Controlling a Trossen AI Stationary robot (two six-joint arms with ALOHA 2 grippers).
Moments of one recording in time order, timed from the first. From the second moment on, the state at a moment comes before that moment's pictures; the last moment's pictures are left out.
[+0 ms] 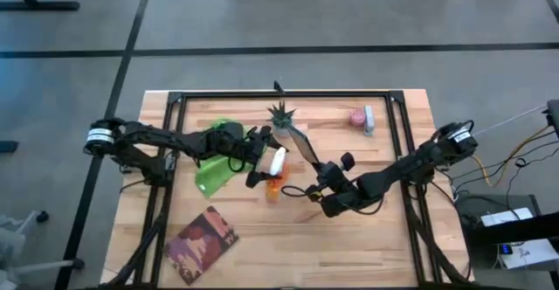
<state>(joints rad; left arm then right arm) 0.10 1.41 0.76 0.45 0.31 0.14 0.39 1.60 0.86 -0.22 1.07 0.81</state>
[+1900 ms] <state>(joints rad) 0.10 1.40 0.76 0.45 0.30 0.11 -0.10 1.28 0.44 0.56 0.12 0.09</state>
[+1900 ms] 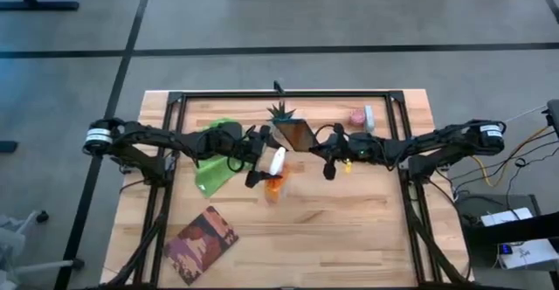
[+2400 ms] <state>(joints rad) 0.10 1.40 0.76 0.45 0.30 0.12 -0.12 1.28 0.44 0.66 0.12 0.05</state>
